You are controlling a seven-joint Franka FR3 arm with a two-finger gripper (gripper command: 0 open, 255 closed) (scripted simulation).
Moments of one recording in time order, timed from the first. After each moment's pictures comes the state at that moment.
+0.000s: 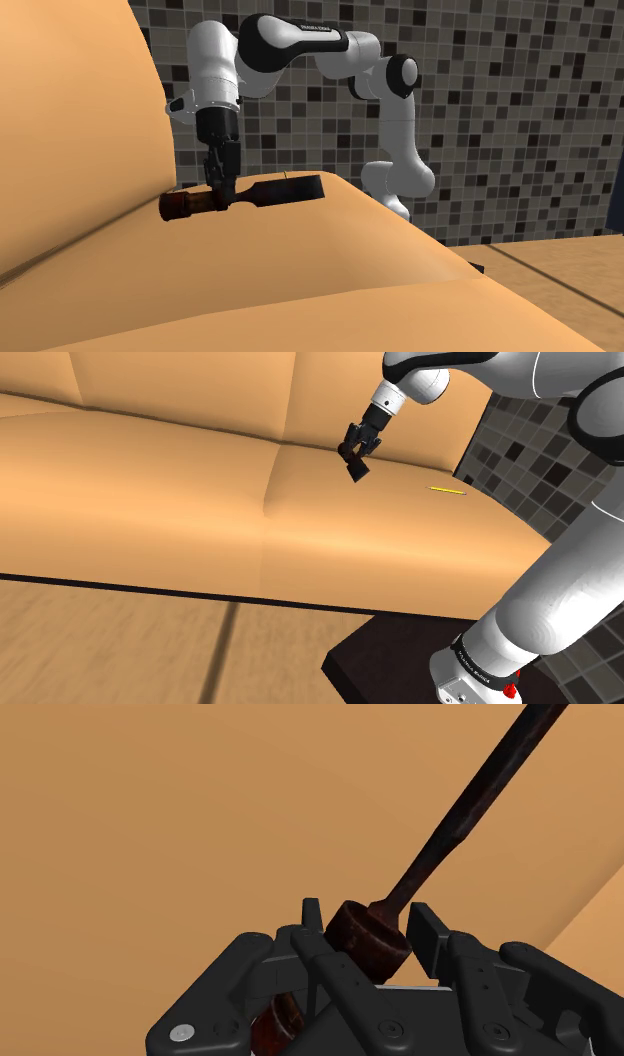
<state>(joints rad) -0.09 0.04 -0.13 -1.81 0.37 1.90 -0.19</state>
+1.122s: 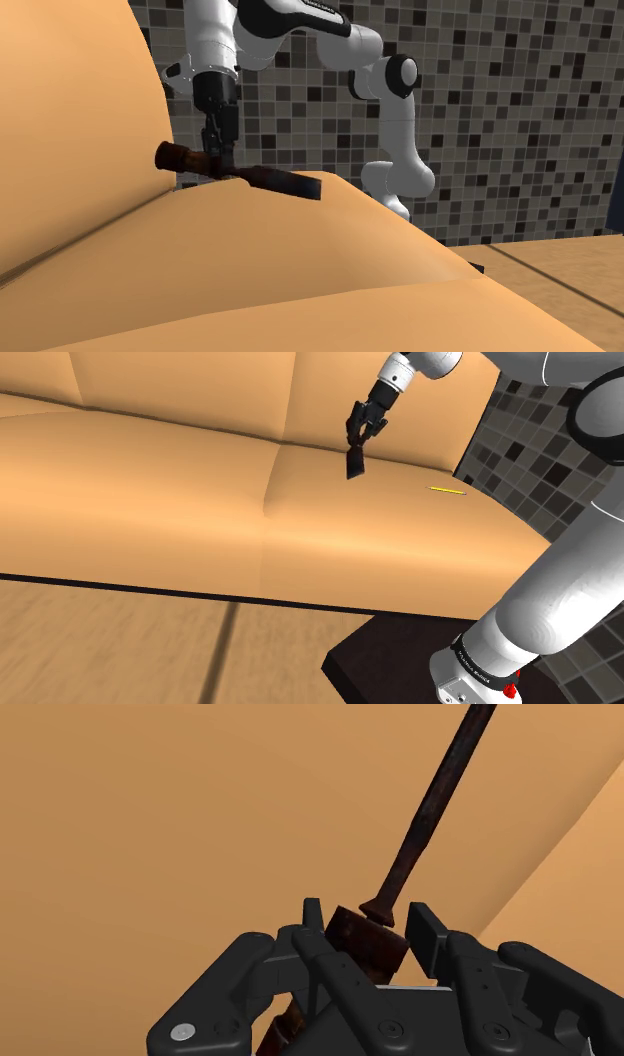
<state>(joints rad) -0.10 0.05 -0.13 -1.66 0.35 1.75 -0.14</state>
